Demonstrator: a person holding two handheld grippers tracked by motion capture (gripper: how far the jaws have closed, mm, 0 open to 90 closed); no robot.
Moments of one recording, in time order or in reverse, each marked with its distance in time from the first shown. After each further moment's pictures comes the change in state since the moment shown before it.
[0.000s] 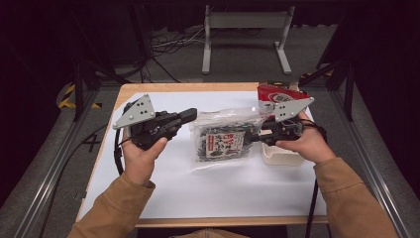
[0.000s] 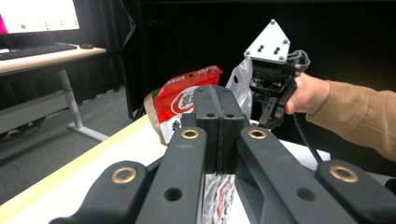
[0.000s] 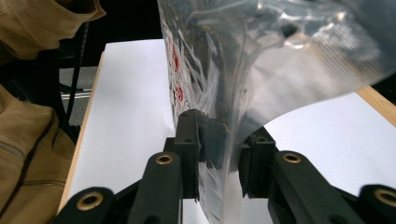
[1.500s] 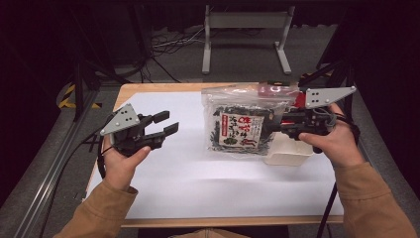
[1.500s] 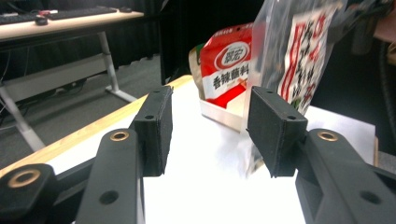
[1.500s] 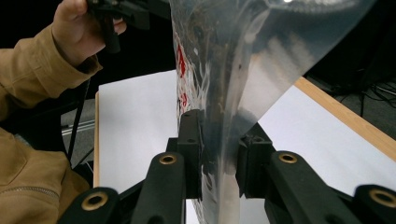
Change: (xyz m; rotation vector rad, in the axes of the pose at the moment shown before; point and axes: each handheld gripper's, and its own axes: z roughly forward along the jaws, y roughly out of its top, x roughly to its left) left arm 0.019 -0.033 -0.033 0.134 0.151 -0.040; right arm 0.028 0.039 -0.064 -0.073 -0.131 0.126
